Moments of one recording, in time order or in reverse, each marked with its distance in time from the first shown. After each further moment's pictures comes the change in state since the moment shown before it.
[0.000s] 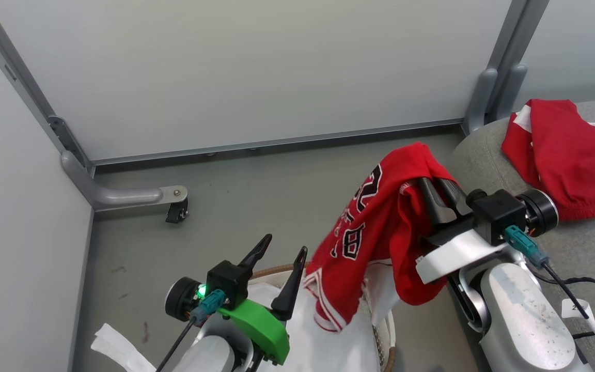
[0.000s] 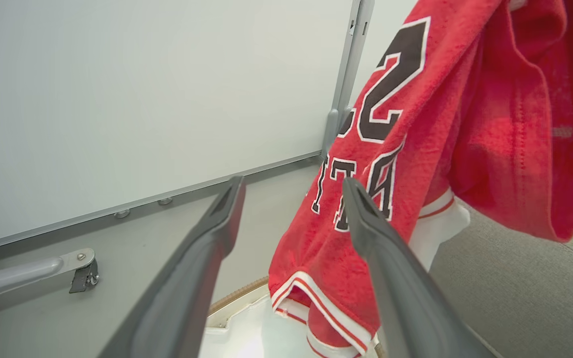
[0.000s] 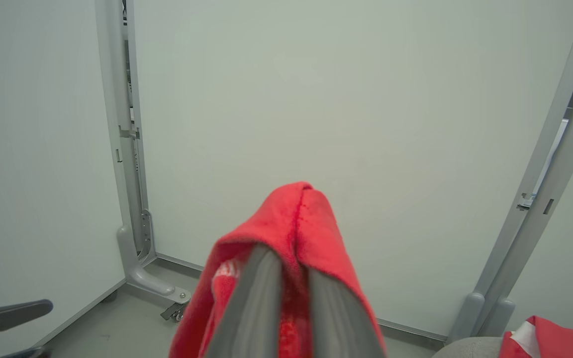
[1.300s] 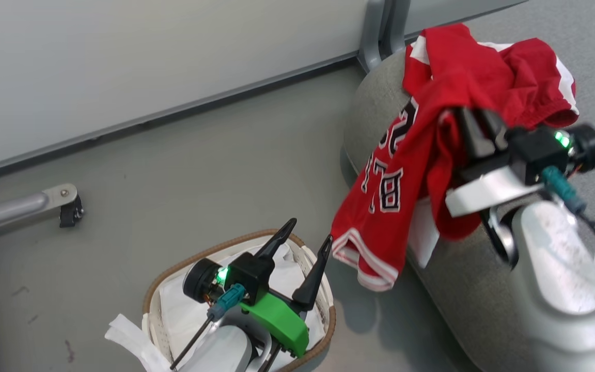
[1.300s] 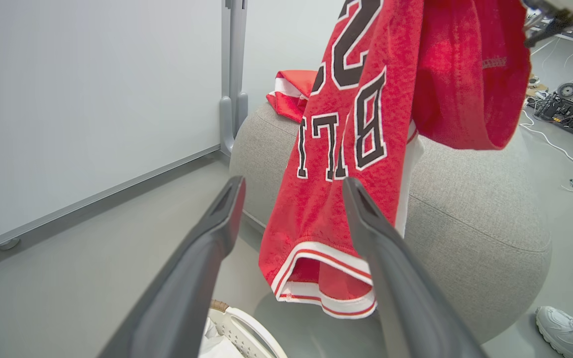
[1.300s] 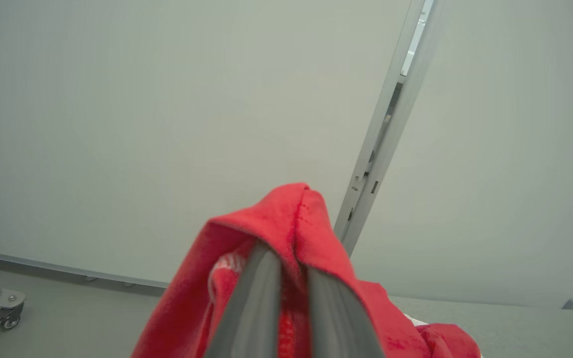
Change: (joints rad) left arm -0.012 -0.021 -0.029 -0.088 0.055 -0.005 0.000; right arm -0.160 -0.029 -0.101 -0.001 -0.104 0.000 0.000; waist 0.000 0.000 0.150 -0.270
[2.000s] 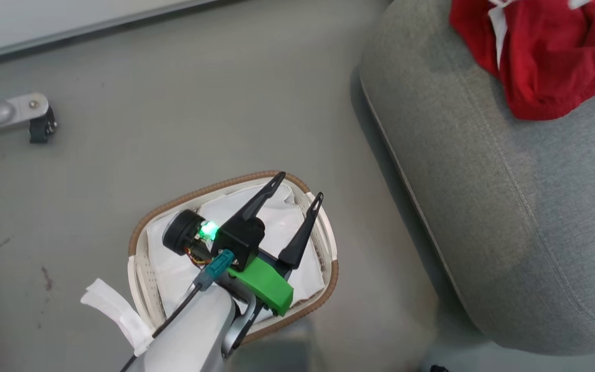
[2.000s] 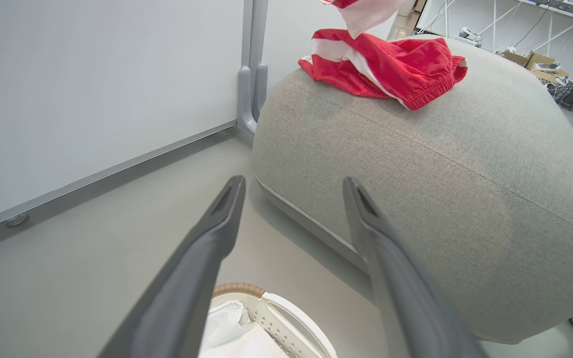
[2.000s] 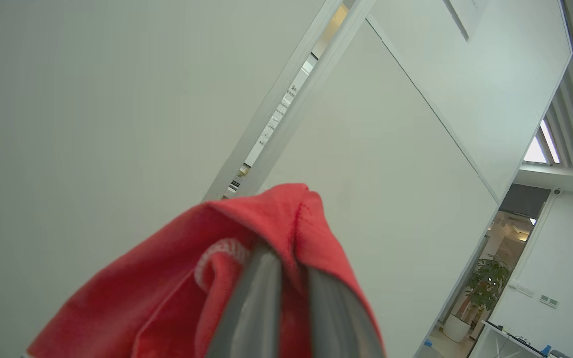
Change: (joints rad) left arm -0.124 0.060 -0.003 -0.038 0.061 -0.001 0.000; right arm -0.781 -0.435 -0.177 0.267 -0.021 0.000 0.000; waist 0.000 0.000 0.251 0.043
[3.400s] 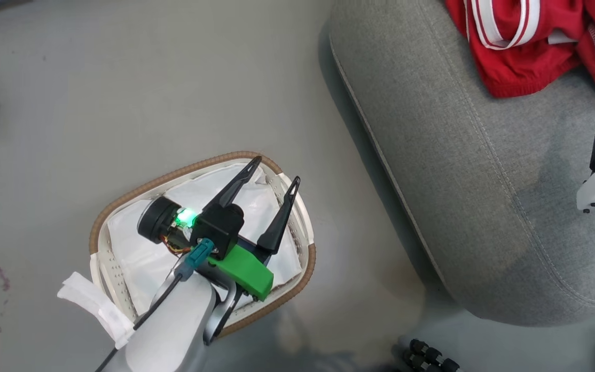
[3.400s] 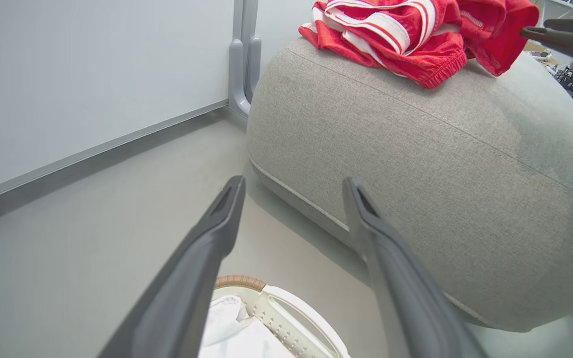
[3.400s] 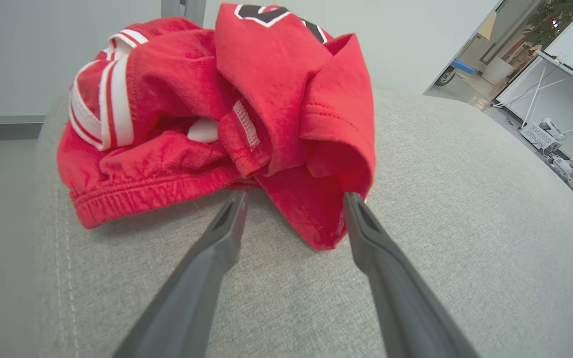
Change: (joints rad) left arm -0.029 0.044 0.041 -0.006 0.032 0.000 0.000; right arm 0.726 0.332 -0.285 0.035 -0.022 0.000 0.000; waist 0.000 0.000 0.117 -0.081
